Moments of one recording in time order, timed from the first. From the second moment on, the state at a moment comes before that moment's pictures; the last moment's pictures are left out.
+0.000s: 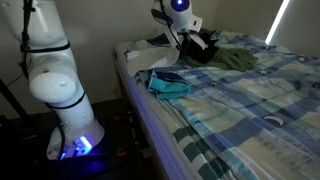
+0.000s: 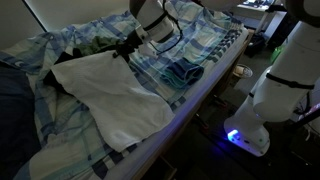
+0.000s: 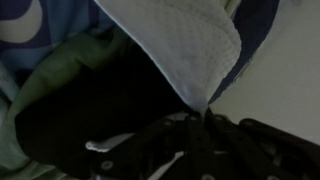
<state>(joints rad) 0.17 0.04 0.20 -2.13 1.47 2.72 -0.89</state>
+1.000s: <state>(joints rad) 0.17 -0.07 0.18 -2.25 1.35 2.61 -0.80</state>
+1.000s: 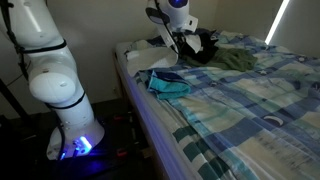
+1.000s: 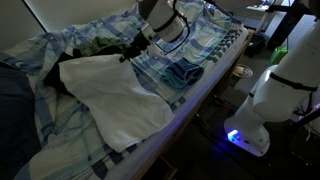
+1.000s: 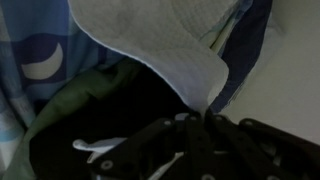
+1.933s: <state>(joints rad) 0.25 -0.29 0.23 -2.42 1.32 2.61 -0.80</state>
